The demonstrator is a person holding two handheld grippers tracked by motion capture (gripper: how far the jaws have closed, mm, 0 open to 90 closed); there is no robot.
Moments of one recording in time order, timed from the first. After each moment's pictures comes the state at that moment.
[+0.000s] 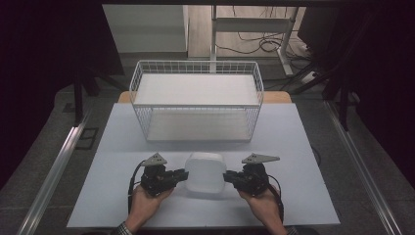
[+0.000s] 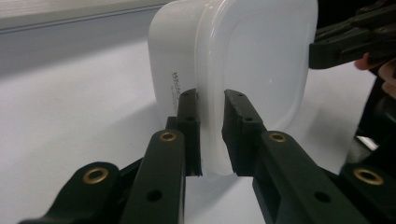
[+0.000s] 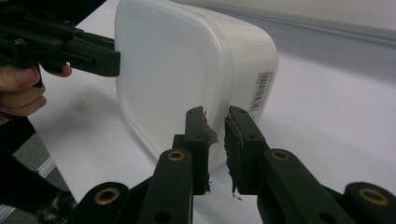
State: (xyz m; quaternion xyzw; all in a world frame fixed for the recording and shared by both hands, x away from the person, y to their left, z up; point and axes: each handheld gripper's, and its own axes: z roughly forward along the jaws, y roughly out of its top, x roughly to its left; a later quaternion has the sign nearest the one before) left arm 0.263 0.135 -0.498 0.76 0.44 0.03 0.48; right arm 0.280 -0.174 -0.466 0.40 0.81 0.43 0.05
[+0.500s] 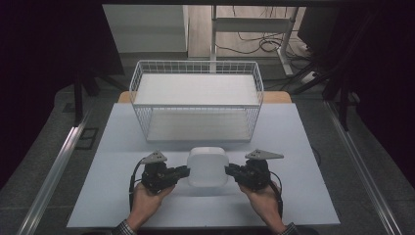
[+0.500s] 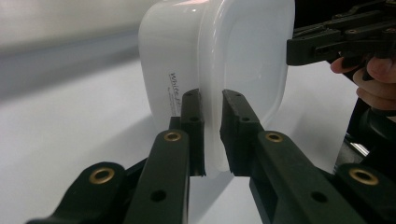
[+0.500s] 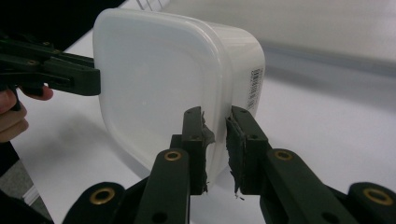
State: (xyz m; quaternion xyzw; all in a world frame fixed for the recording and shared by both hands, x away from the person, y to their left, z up) left arm 0.268 0.133 -0.483 0.75 0.42 0.03 0.51; right arm 0.289 -0.178 -0.460 0.42 0.78 0.46 0.07
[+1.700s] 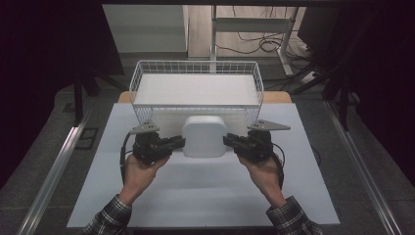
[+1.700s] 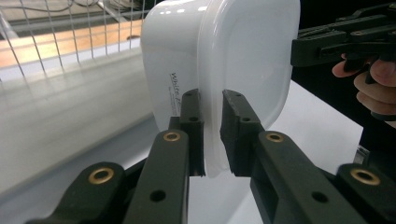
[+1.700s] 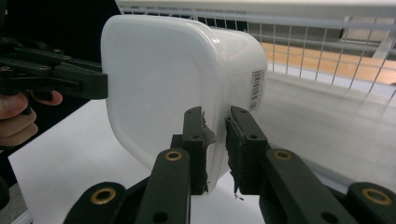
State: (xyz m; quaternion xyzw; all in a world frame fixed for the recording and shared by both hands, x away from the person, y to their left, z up) left arm 0.300 0.149 -0.403 0.74 0.40 0.09 0.53; right arm 0.323 -0.165 -0.385 0.37 0.77 0.51 0.11
